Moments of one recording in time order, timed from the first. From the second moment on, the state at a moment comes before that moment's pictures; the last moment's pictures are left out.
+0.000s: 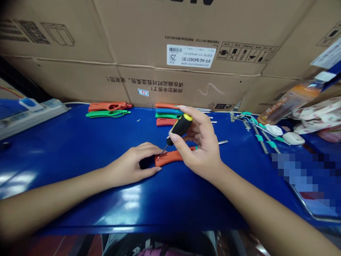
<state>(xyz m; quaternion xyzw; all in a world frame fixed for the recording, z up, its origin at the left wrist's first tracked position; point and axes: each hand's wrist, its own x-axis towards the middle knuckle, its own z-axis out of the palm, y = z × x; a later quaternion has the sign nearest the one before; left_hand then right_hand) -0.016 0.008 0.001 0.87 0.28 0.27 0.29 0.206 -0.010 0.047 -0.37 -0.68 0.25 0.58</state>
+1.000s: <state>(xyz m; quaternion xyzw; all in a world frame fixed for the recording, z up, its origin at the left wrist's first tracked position) -0.017 0.009 0.001 0.89 0.23 0.27 0.28 0.211 -0.007 0.034 -0.29 -0.77 0.14 0.56</state>
